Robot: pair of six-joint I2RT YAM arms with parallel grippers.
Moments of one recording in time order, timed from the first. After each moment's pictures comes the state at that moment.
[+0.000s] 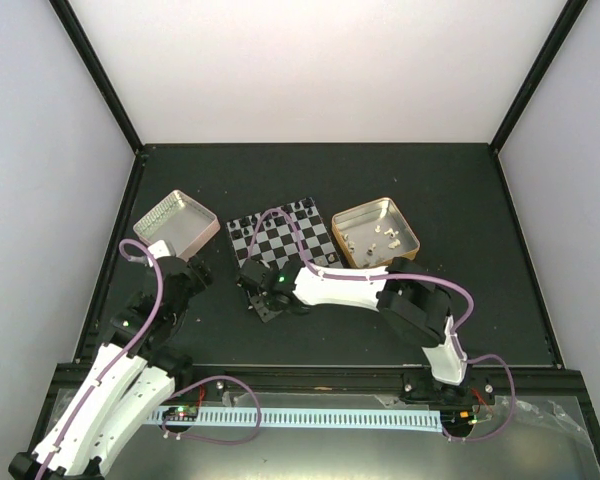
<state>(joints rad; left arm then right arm) -0.37 0.52 0.57 -0.69 -0.33 -0.79 1.18 2.02 1.45 -0.64 0.11 0.52</state>
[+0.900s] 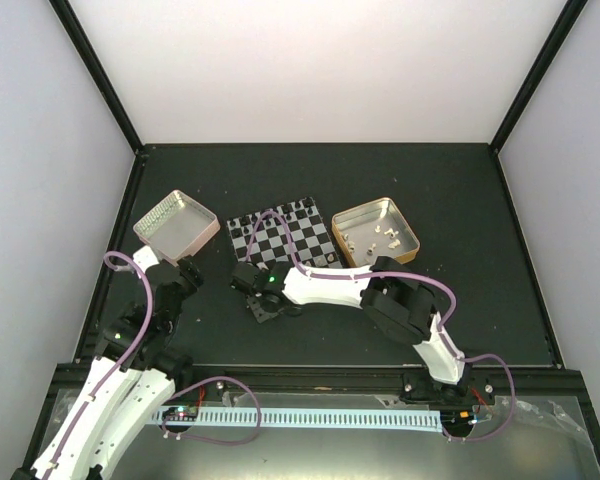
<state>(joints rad) -0.37 0.42 0.57 -0.74 -0.45 -0.82 1.18 2.12 1.53 -0.70 0.11 0.60</state>
